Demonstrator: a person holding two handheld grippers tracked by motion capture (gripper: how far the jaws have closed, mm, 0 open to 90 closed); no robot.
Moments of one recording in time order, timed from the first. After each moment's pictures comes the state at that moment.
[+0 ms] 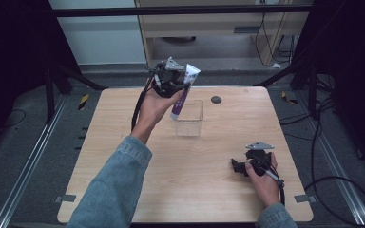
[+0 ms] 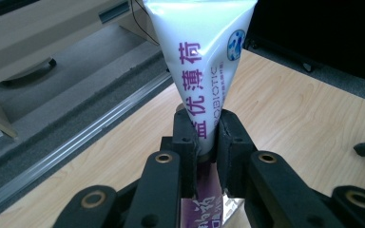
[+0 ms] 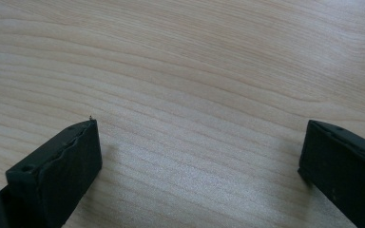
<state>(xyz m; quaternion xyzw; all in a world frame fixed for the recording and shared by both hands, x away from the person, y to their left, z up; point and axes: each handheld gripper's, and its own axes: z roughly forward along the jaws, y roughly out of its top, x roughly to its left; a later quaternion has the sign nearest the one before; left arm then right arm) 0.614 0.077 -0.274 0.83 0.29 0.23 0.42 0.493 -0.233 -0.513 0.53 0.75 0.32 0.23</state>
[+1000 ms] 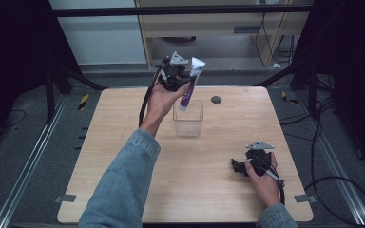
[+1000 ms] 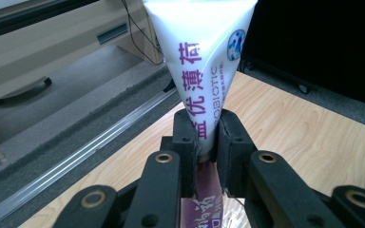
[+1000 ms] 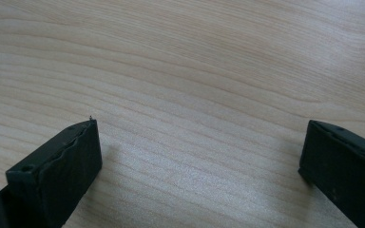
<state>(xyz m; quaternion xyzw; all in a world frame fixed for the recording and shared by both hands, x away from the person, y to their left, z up) 0.643 0.065 -0.287 0.81 0.28 0.22 0.46 0.493 -0.233 -0.513 0.53 0.75 0.32 0.23</state>
